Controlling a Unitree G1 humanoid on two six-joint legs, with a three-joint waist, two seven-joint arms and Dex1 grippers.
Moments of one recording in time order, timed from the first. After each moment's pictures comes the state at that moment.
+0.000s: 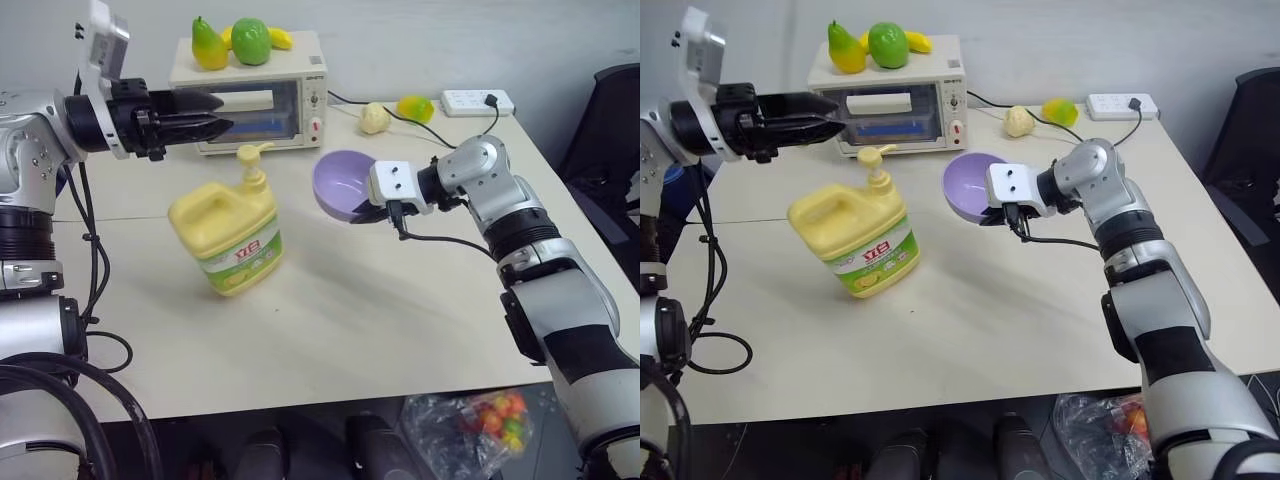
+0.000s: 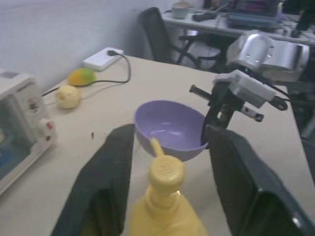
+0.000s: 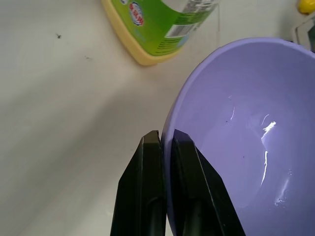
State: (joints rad) left arm -1.17 0.87 0.00 0.52 -0.47 0.59 -1.26; right arm -1.32 -0.45 0.32 1.06 -0.12 -0.39 1.42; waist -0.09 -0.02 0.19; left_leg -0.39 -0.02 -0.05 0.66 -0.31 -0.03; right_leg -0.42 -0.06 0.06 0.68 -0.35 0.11
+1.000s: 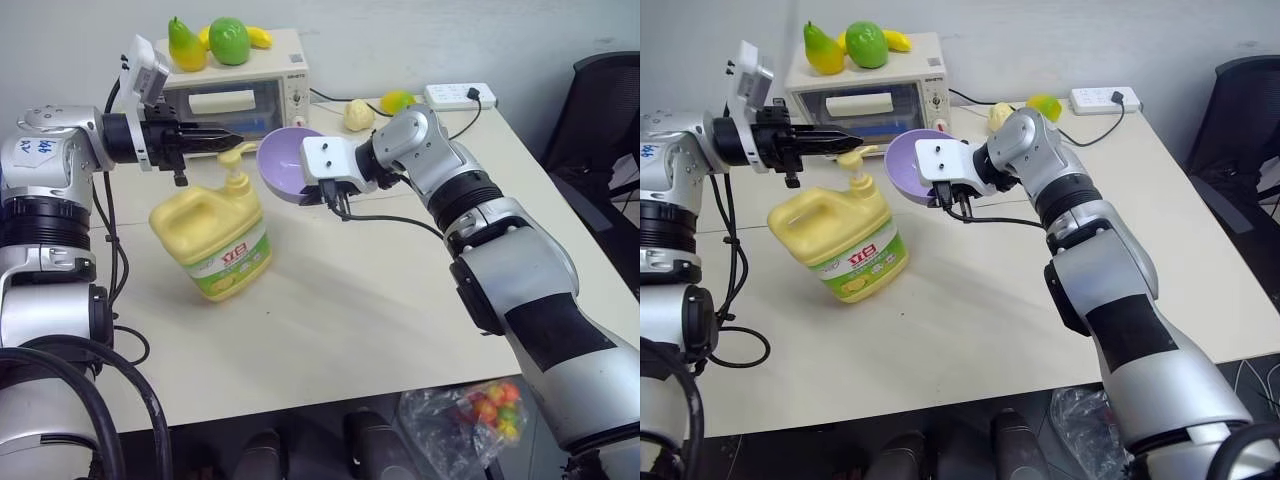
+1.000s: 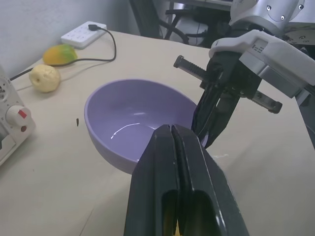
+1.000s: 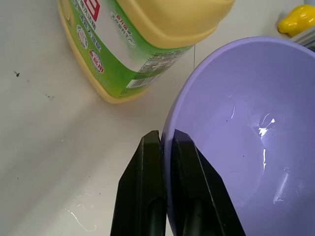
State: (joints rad) left arm -1.23 0.77 0.01 0.71 -0.30 0.46 -1.30; right arm -1.57 -0.22 0.33 1.30 -0.26 -0.36 1.25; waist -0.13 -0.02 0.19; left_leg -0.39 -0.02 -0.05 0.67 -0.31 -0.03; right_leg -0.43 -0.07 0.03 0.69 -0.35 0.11
